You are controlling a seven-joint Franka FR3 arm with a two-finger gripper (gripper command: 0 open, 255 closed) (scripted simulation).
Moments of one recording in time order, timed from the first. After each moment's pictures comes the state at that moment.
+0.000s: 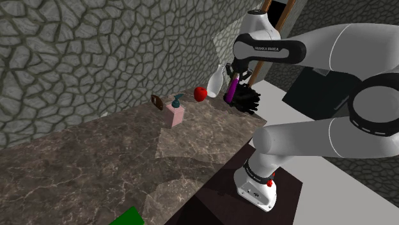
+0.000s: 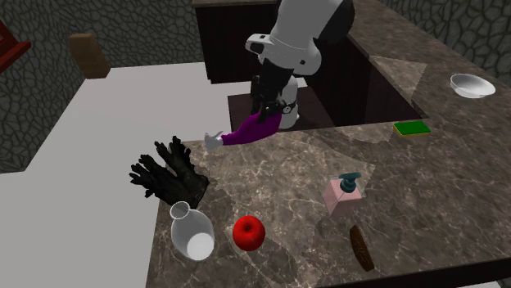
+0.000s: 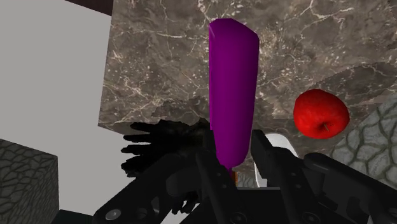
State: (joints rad) arm -0.61 -0.66 0.21 -2.52 -0.17 2.02 0.88
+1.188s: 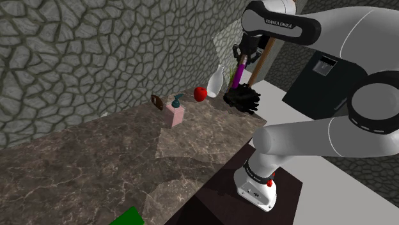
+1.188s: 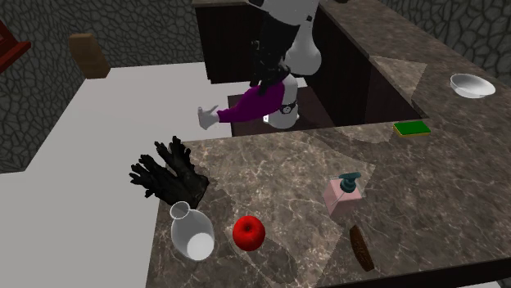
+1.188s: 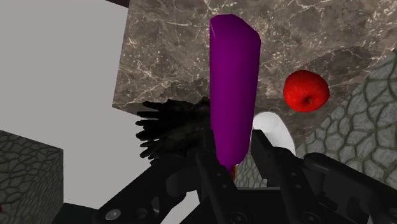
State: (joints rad) arm -0.61 -0.65 0.20 -2.28 -0.17 1.80 0.82
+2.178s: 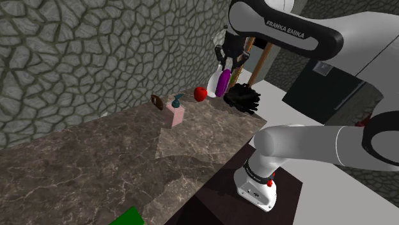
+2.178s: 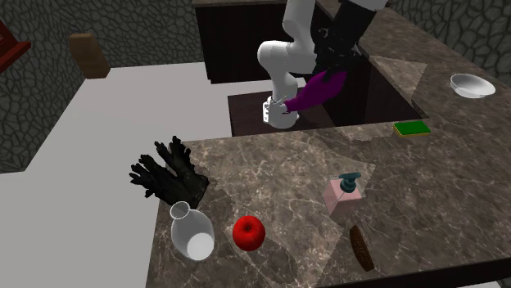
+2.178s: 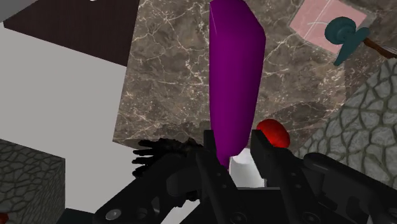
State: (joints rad) arm -0.50 -0.79 0.43 -2.25 -0.01 1.59 1.07
